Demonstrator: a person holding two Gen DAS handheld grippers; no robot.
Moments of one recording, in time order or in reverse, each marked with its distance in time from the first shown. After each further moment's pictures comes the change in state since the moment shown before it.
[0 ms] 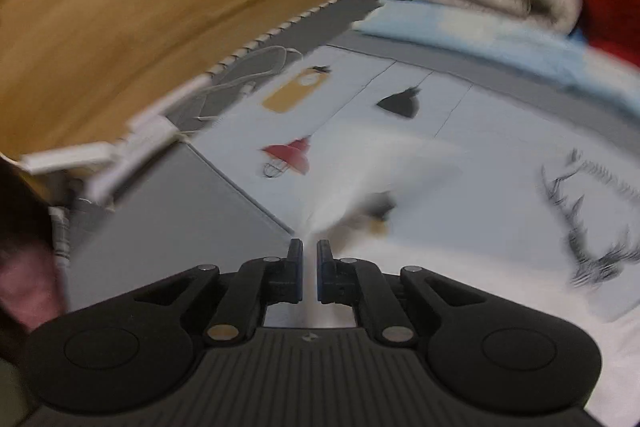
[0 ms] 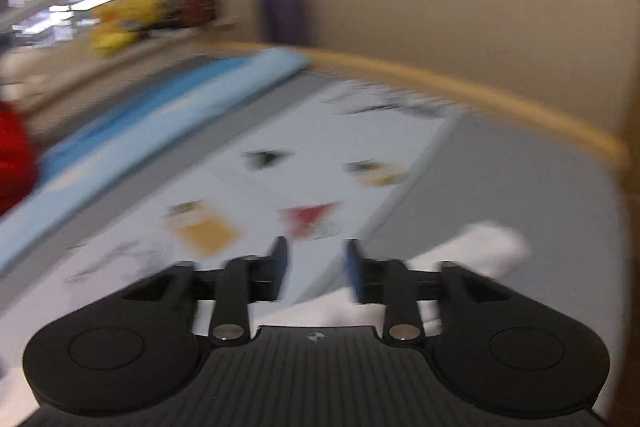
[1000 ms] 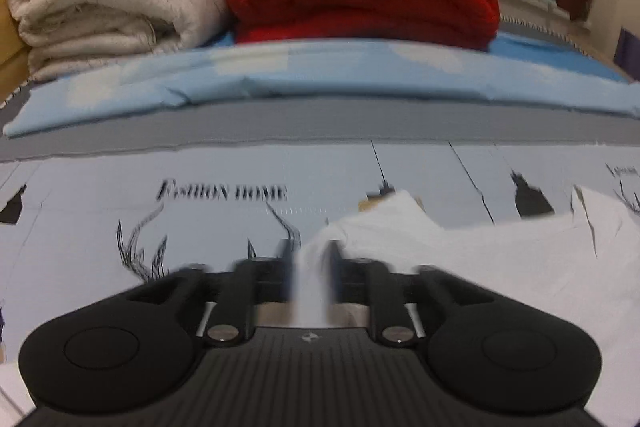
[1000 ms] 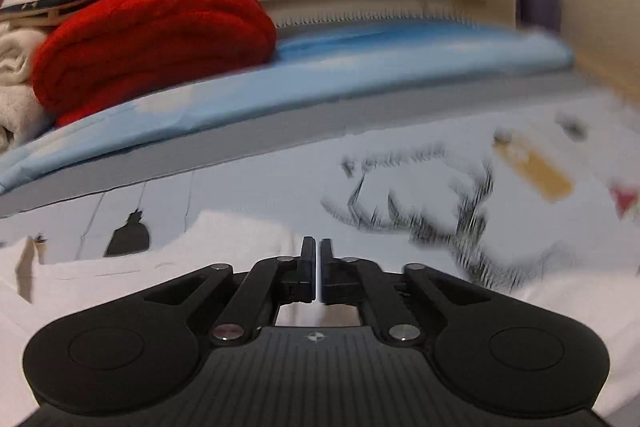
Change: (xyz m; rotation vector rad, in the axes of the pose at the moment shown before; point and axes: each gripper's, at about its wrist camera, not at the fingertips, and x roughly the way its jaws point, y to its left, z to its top) left arm -0.018 -0.212 -0.031 0.457 -0.152 -0.688; right arm 0.052 0.204 -0.108 -0.402 0.068 0.432
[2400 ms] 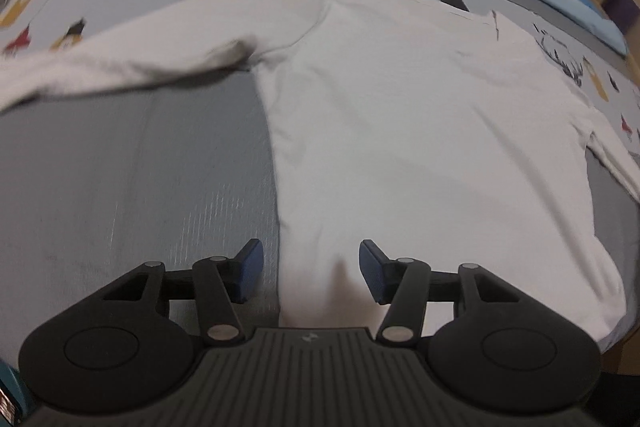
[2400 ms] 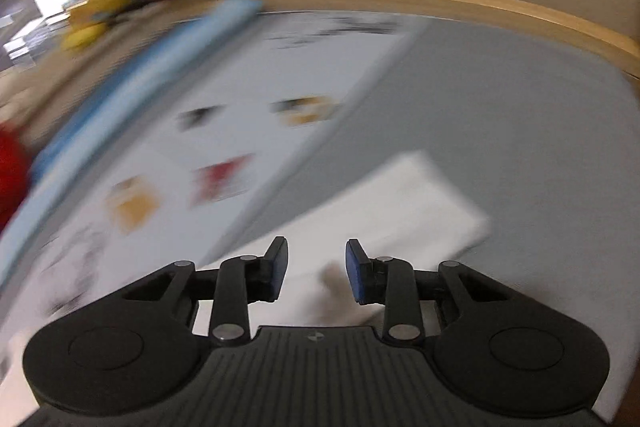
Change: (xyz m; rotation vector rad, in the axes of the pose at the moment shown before) left arm -0.207 0.012 -0.168 -0.153 0.419 -0.093; right arm -0.146 -0.330 -0.058 0.570 0.037 -0.291
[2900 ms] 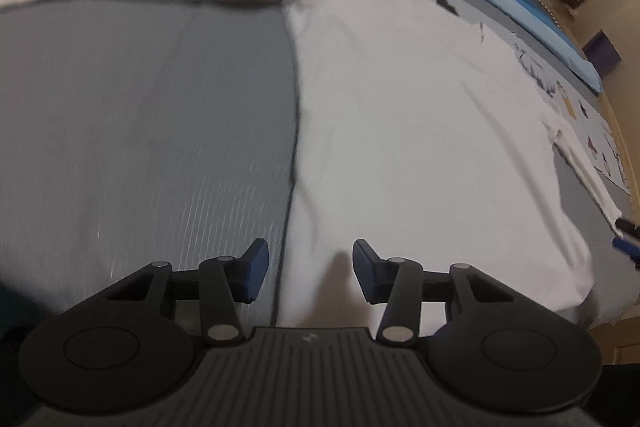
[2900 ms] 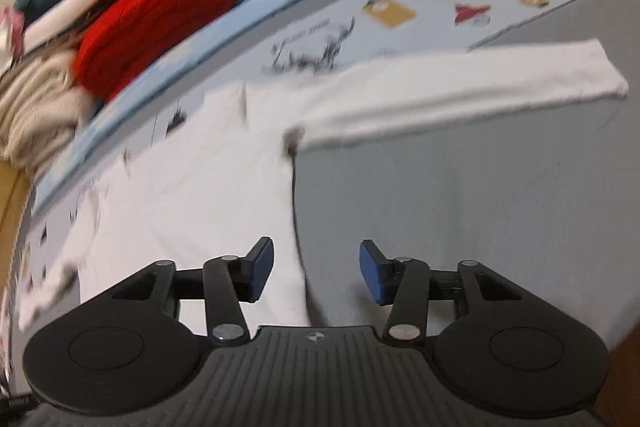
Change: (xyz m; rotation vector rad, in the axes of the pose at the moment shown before) left arm -0.016 0.035 -0.107 -0.129 -0.061 -0.116; right arm -0.144 0.075 -0.147 -0.323 0.337 0.357
